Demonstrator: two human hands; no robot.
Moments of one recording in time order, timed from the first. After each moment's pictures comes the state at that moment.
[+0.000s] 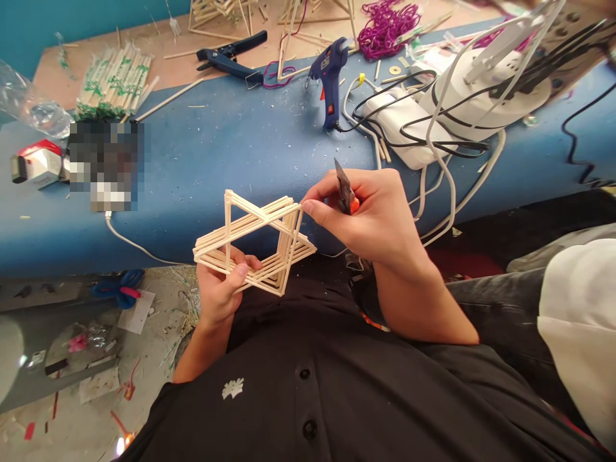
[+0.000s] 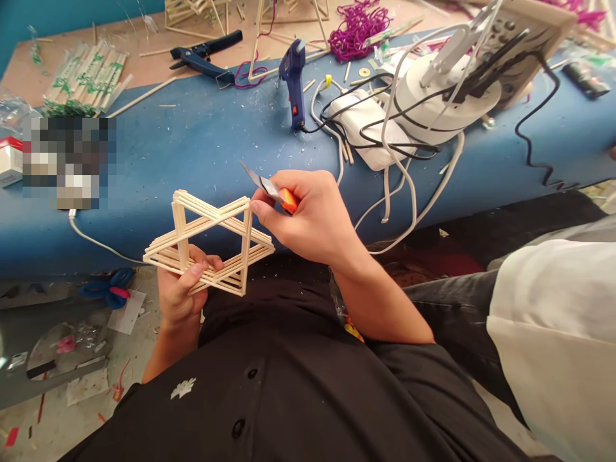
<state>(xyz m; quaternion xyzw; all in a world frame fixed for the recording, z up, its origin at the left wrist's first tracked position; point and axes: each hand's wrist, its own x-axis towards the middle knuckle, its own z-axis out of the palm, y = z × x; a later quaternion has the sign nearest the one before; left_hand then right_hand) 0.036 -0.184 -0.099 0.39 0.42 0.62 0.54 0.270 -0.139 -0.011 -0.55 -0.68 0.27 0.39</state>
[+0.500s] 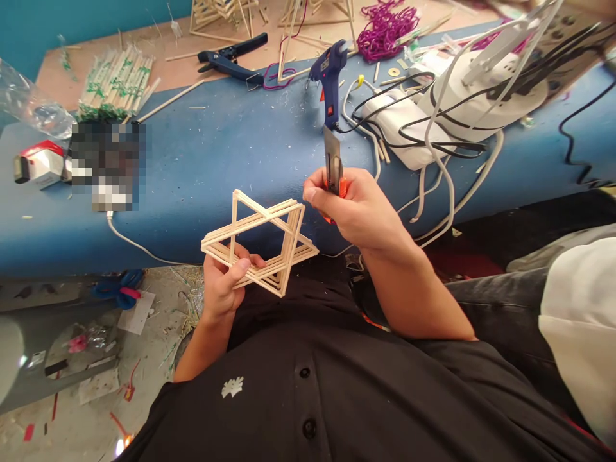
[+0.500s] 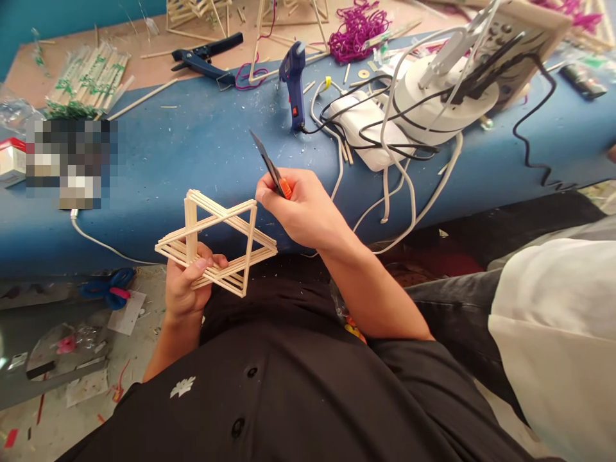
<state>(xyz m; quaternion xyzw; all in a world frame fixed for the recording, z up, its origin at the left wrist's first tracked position) 0.034 -0.180 -0.111 0.37 0.42 0.60 0.57 0.270 -0.115 -0.031 -0.49 -0.64 0.42 0.42</state>
